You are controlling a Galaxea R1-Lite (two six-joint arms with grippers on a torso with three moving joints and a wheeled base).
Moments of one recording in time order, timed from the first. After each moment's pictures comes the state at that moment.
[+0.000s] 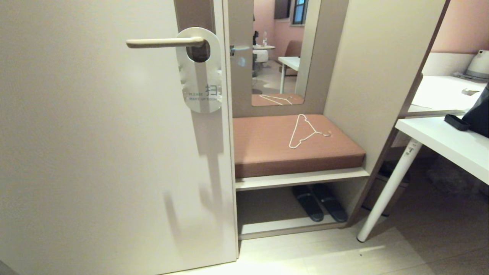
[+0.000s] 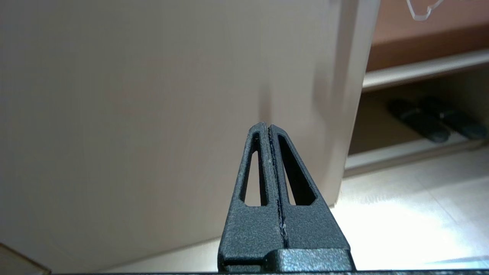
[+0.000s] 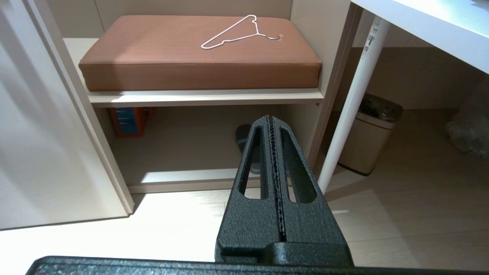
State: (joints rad) left arm -0.01 0.10 0.00 -0.04 -0.04 0.10; right arm 0.00 0.00 0.00 0.00 -0.02 0.00
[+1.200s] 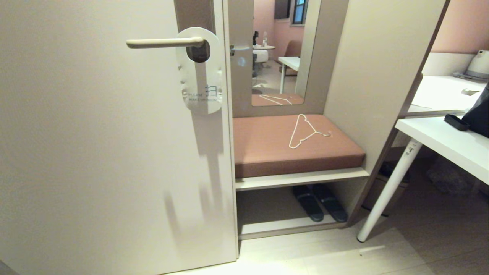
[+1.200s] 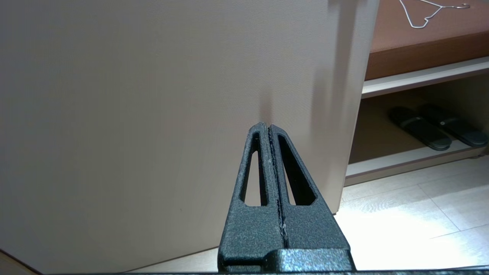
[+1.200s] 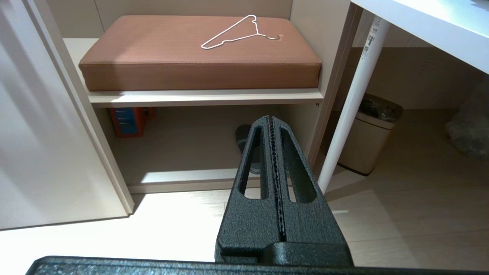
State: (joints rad) left arm 0.00 0.00 0.00 0.01 -0.04 0.10; right arm 0.00 0.00 0.00 0.00 -0.02 0.00
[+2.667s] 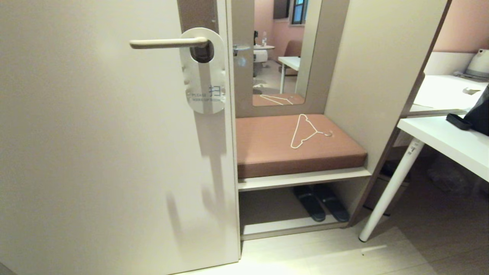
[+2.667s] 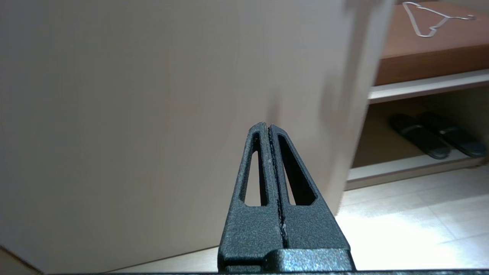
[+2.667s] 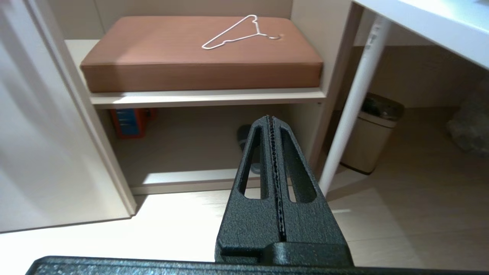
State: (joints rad) left arm 0.00 0.00 0.00 0.00 -0.02 0.05; right arm 0.00 0.00 0.00 0.00 -0.02 0.00
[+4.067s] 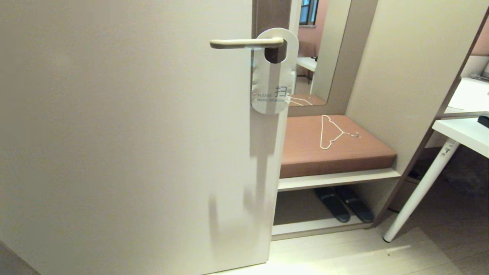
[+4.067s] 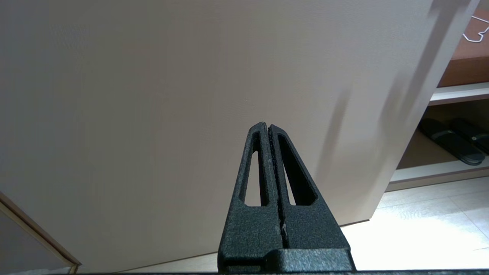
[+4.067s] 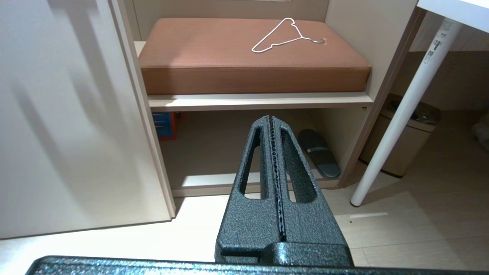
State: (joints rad) left arm 0.00 0.00 0.00 0.00 0.00 0.02; right arm 0.00 0.00 0.00 0.00 -0.02 0.01
